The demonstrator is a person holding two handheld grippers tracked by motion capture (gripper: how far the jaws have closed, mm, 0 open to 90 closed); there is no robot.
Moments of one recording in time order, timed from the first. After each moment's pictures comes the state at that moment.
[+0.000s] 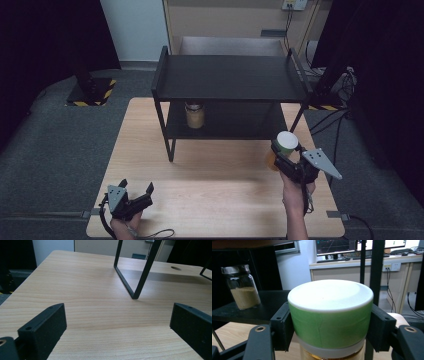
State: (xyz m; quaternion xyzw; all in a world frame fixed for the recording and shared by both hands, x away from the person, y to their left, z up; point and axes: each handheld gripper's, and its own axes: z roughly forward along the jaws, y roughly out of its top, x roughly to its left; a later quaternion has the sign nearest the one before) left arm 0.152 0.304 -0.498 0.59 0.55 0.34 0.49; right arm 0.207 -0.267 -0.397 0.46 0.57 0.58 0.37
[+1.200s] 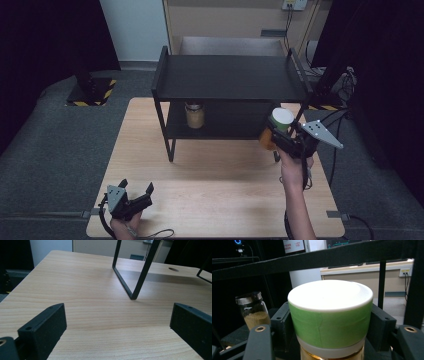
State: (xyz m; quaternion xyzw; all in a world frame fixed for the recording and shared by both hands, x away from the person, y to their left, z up) left arm 0.152 0.308 -0.499 0.59 0.54 0.33 0.50; right arm 0.254 -0.267 -0.349 0.44 0.57 0.61 0.34
